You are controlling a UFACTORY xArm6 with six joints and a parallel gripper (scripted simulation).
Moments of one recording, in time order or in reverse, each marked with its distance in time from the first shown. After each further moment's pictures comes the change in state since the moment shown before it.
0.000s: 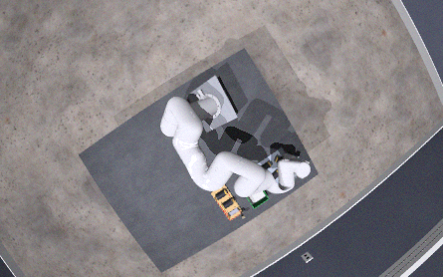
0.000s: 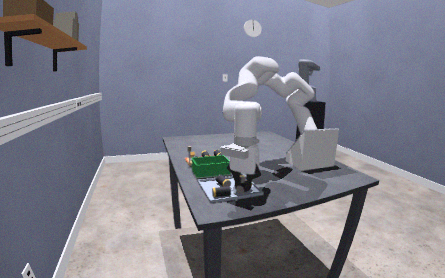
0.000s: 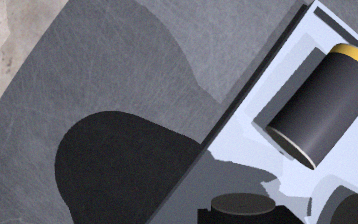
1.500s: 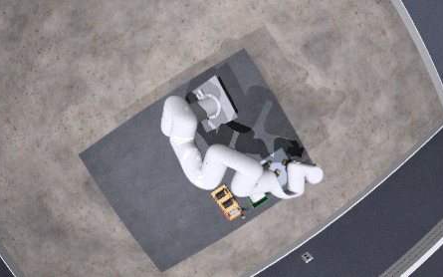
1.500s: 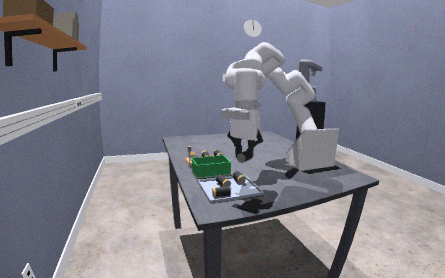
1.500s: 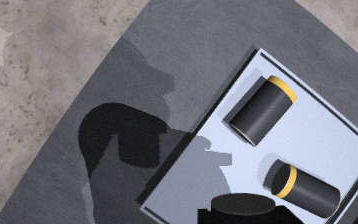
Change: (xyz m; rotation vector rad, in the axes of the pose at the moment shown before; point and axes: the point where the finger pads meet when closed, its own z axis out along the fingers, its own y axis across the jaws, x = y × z) arm 0.002 0.000 -0.121 0.000 0.009 0.001
